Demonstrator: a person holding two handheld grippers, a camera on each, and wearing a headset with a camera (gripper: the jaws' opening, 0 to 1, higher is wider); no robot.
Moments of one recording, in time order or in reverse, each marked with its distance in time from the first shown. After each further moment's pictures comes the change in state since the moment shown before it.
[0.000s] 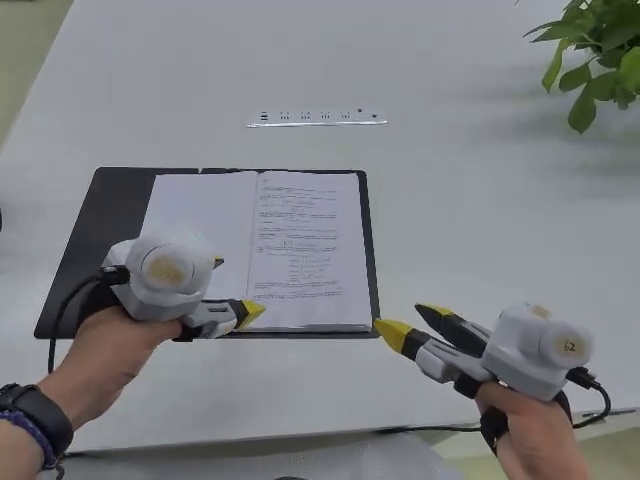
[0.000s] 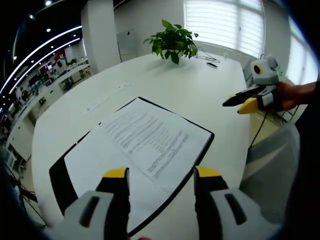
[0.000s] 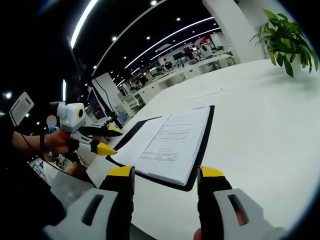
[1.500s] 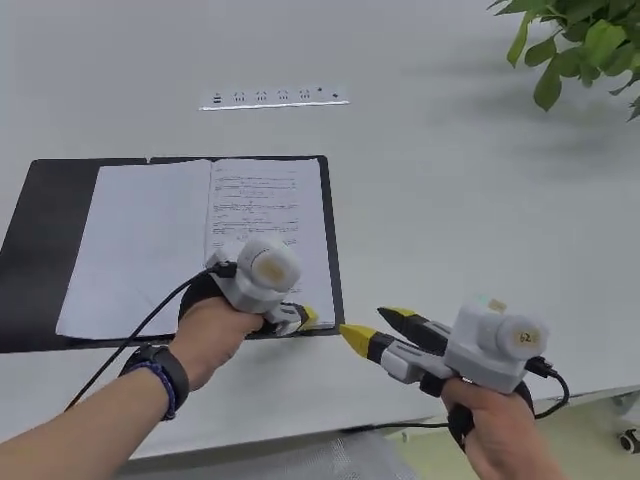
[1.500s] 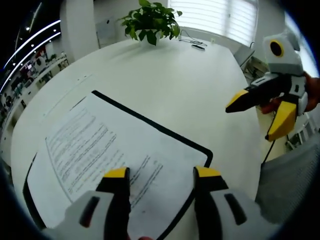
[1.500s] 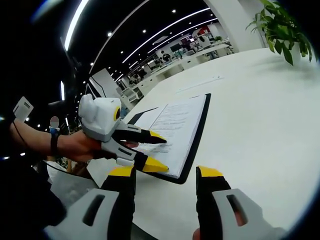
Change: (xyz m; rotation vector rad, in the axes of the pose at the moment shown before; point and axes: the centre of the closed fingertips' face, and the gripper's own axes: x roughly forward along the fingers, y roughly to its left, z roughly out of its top) left arm 0.138 -0.071 0.005 0.057 0.120 -0.131; right arm 0.004 -0.020 -0.016 0.047 0.072 0.007
